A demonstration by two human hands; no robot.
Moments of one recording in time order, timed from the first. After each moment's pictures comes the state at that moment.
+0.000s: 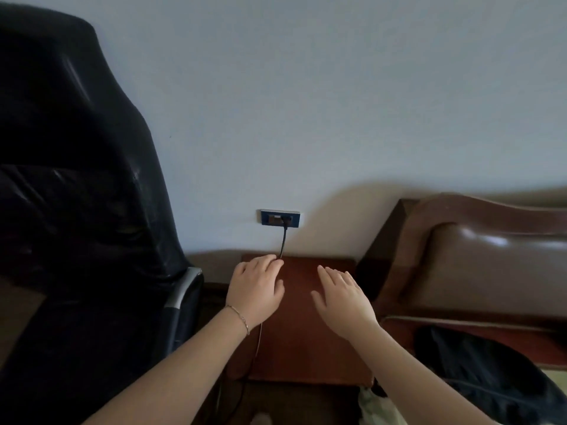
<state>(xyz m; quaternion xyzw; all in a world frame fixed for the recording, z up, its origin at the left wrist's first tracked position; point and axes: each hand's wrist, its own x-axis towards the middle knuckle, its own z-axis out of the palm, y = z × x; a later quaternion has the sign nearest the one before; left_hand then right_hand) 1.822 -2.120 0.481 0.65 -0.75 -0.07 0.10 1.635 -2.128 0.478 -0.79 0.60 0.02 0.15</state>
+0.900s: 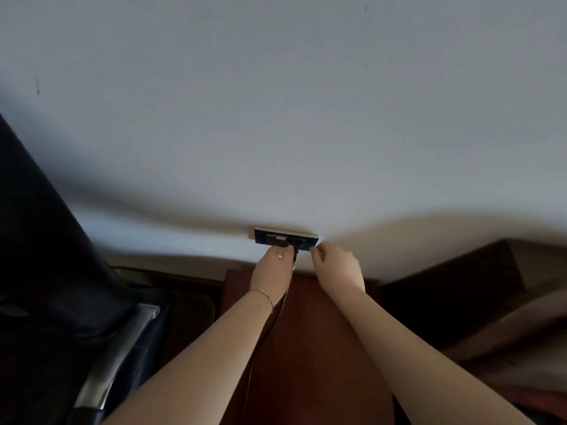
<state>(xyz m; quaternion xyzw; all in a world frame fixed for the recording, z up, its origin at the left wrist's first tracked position) 1.812 -2.347 0.339 0.74 -0.38 -0.49 0.27 1.696 -2.370 0.356 -0.66 0.70 -0.03 0.28</state>
